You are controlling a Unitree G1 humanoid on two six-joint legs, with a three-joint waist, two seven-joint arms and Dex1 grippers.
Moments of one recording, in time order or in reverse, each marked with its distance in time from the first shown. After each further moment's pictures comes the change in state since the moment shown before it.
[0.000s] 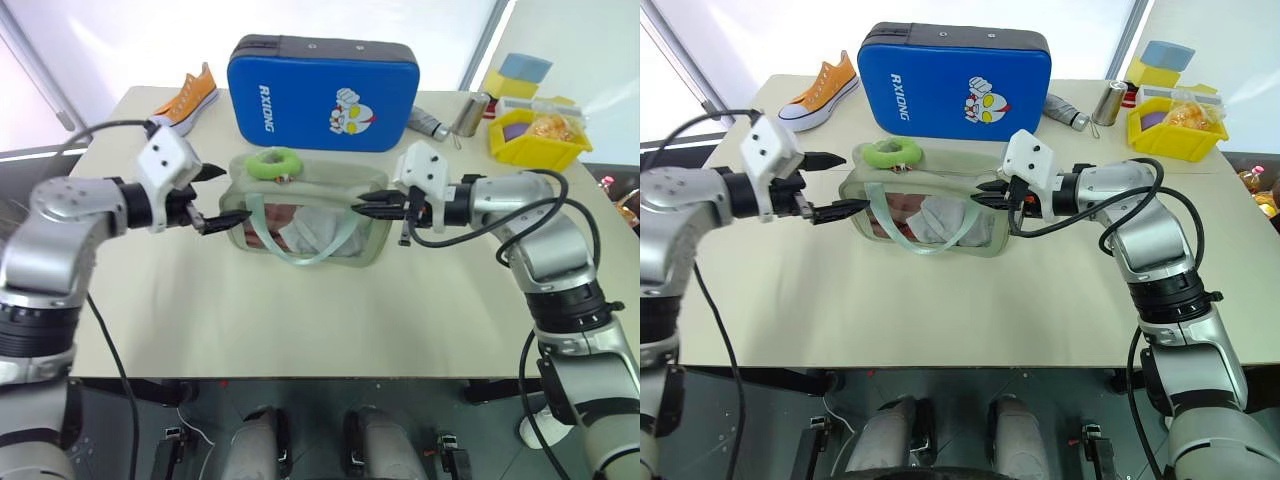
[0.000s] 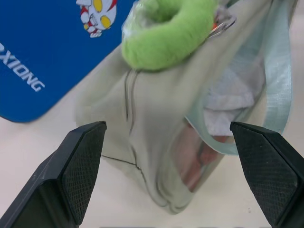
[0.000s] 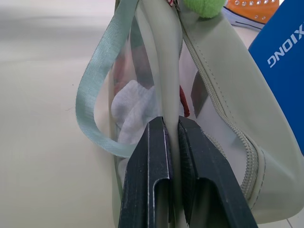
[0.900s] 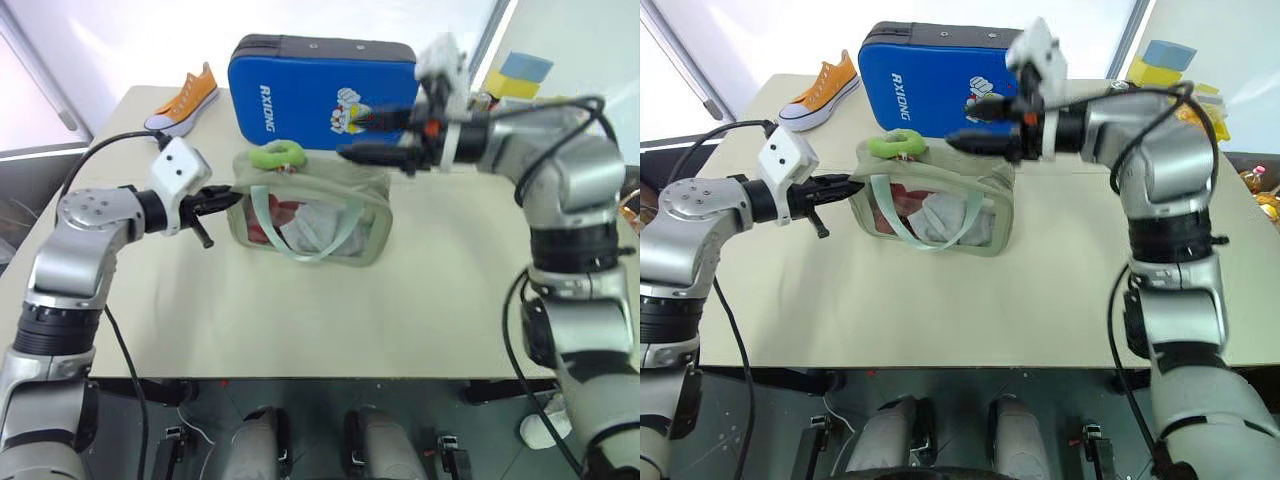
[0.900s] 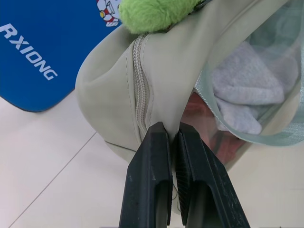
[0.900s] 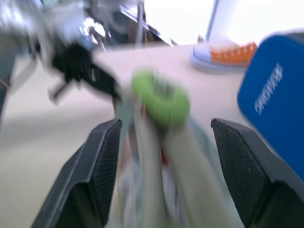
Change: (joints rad) left arm 0.009 -0.029 -0.019 0.037 0.032 -0.054 0.008; right arm -0.370 0.149 -0.145 0.220 0.209 0.341 -0.065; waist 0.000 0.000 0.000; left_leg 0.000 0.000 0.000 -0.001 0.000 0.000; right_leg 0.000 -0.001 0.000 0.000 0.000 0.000
